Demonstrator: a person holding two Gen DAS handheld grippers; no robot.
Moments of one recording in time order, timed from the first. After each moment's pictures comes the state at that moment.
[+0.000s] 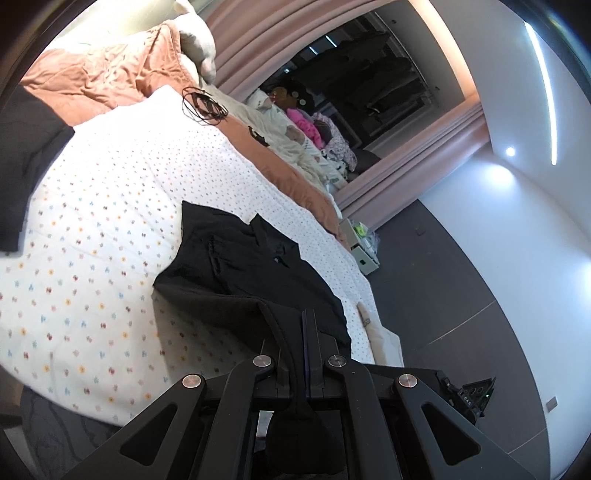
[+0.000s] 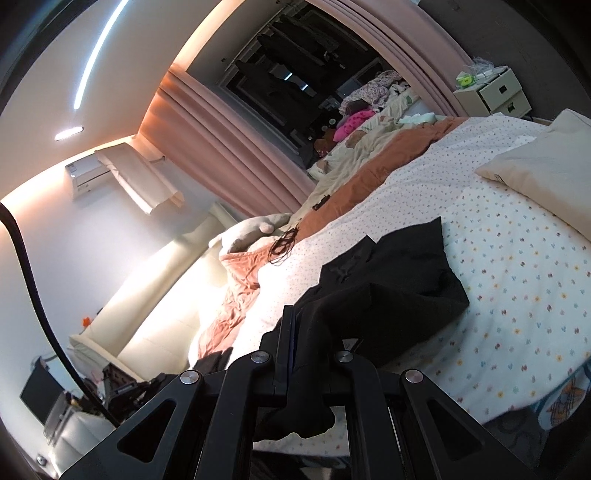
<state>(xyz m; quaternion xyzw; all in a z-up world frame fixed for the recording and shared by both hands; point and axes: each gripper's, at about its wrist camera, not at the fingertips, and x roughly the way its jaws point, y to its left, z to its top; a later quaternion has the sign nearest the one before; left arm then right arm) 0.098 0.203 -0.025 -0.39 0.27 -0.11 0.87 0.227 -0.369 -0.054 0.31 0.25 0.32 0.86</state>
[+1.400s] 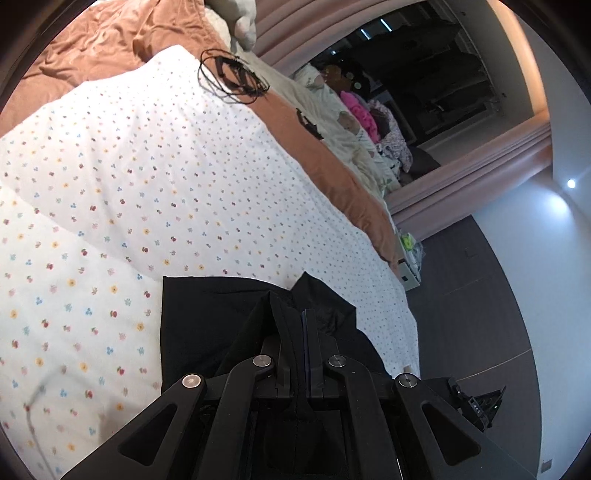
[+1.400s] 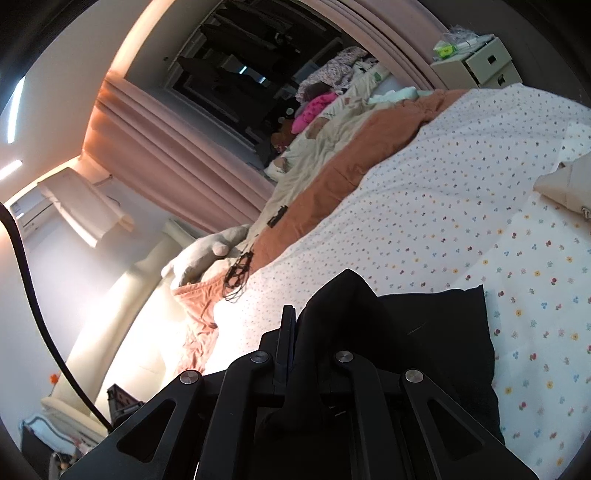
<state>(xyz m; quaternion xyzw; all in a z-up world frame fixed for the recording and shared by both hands) 0.405 0.274 -0.092 -0.43 0.34 -0.06 0.84 0.511 -0.306 -0.087 0.35 0.31 0.25 0.85</state>
